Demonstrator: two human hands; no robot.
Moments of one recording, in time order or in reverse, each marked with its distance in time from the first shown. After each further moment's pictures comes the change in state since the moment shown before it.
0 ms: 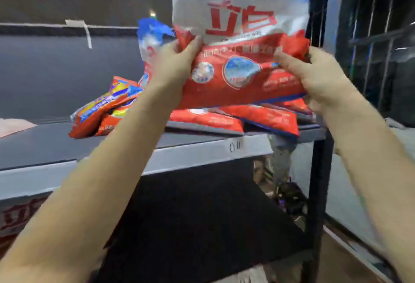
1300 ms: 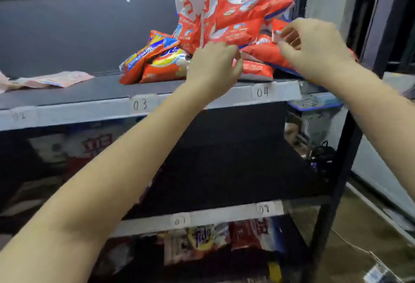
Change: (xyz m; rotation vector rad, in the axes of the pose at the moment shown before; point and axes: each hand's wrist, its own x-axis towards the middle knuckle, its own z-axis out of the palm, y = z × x) left_hand -0.067 -0.028 -0.009 1.371 -0.250 0.373; right_hand -0.013 0.033 0.022 -1.038 -0.142 -0.318
